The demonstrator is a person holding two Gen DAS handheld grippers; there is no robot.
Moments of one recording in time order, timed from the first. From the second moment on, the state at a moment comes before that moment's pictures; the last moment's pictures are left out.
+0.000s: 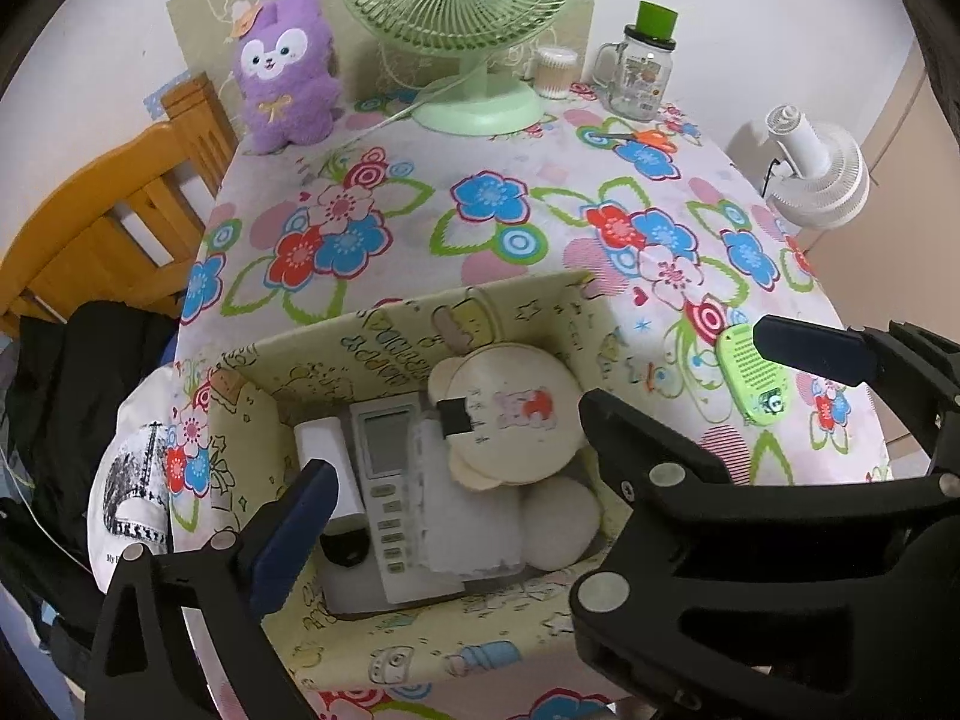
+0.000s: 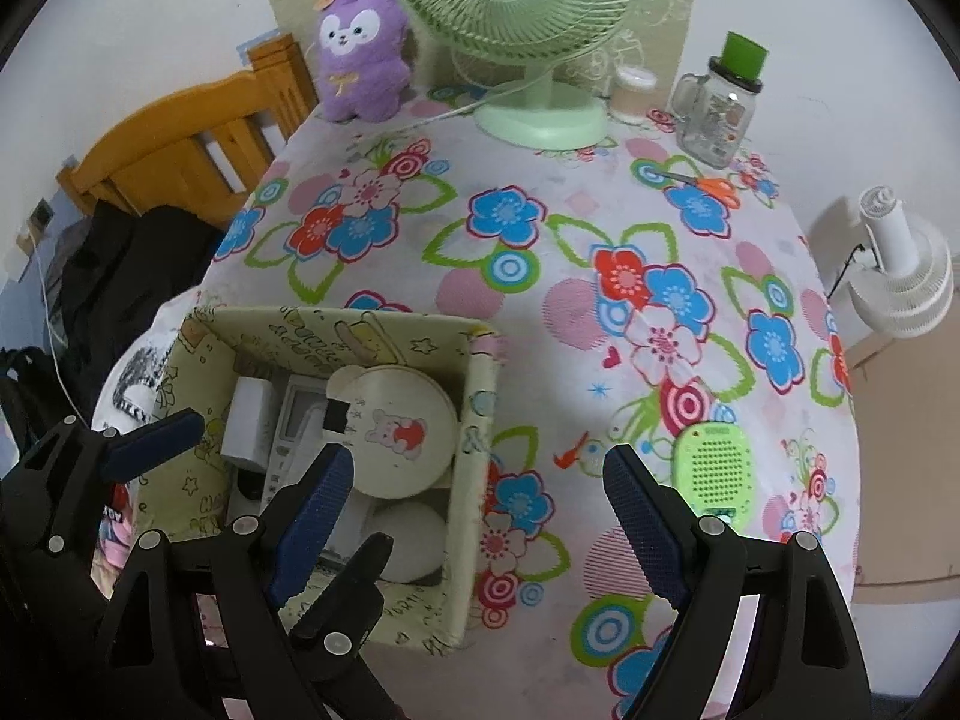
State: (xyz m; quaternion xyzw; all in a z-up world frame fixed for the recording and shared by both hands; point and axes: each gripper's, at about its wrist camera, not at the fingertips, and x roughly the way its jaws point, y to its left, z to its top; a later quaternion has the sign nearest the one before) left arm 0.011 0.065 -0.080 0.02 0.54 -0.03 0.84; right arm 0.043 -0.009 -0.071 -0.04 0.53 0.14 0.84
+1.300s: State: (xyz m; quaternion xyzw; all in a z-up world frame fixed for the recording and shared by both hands) left arm 0.010 -0.040 -0.013 0.02 0.48 -0.02 0.88; right arm 0.031 -0.134 -0.001 -0.02 0.45 0.12 0.88
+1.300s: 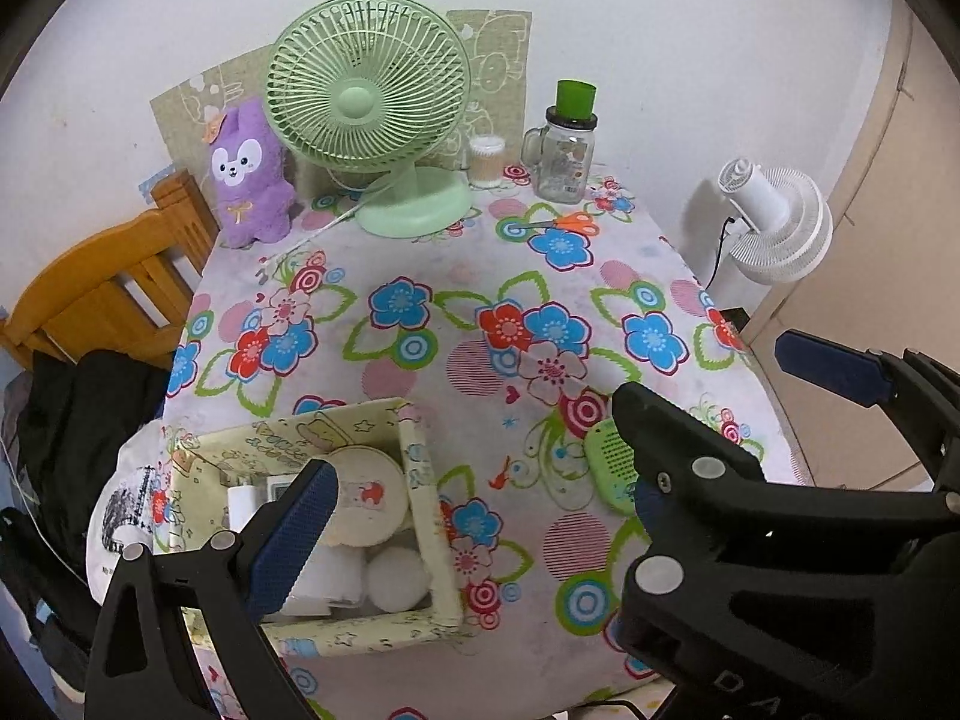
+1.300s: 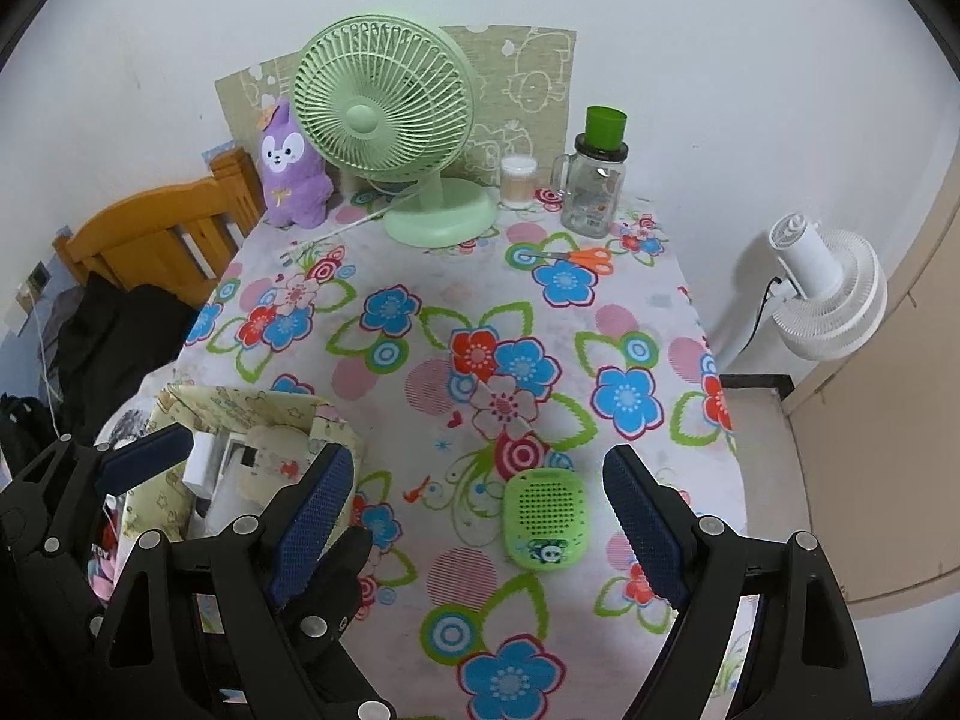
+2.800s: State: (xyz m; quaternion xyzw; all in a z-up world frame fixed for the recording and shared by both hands) left arm 0.065 -0.143 -0.120 -0.04 0.53 0.03 0.85; right arm 0.096 -0.255 -0.103 -0.04 0.50 0.16 0.85
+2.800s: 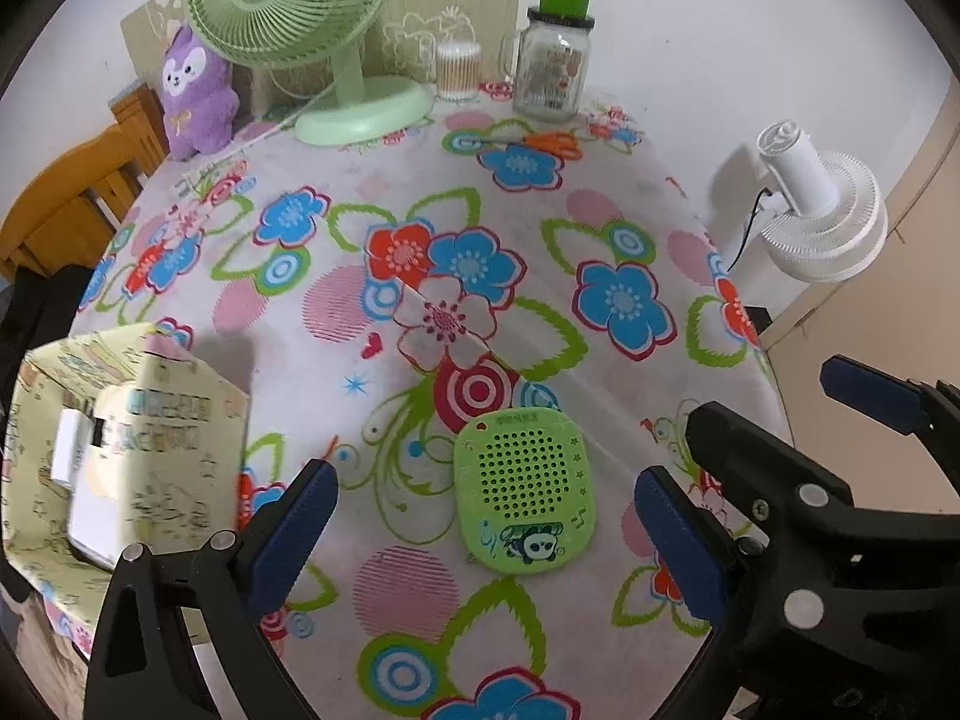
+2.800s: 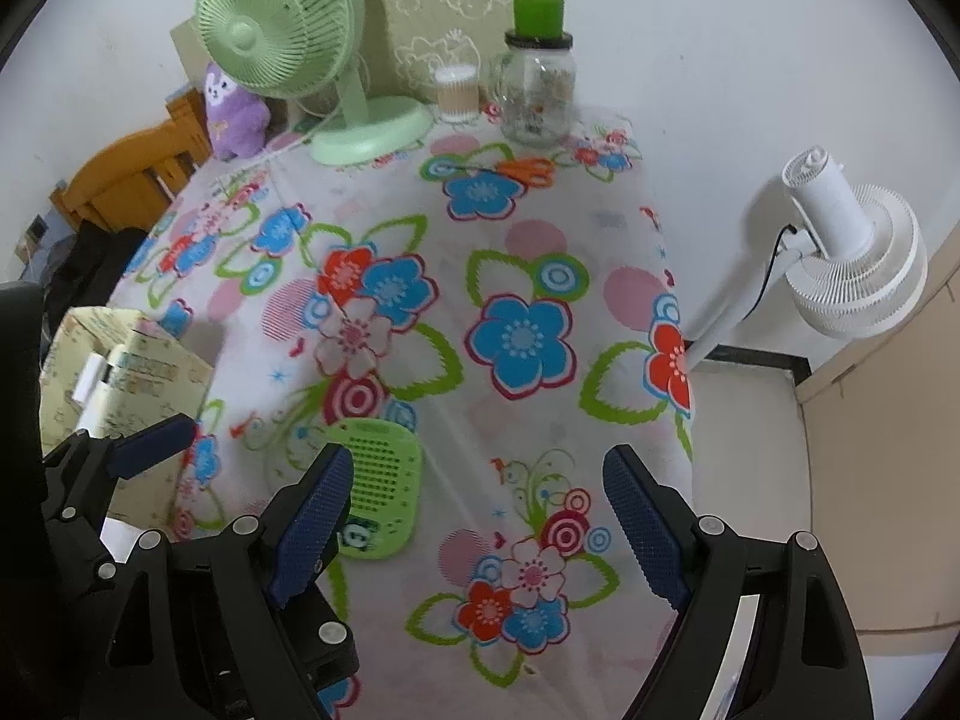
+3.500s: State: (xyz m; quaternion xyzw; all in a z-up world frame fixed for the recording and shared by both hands) left arm 0.086 -0.169 -0.188 -0.04 0.57 0.08 0.82; right arm 0.123 -0.275 -0.170 -0.04 0.56 0.16 0.81
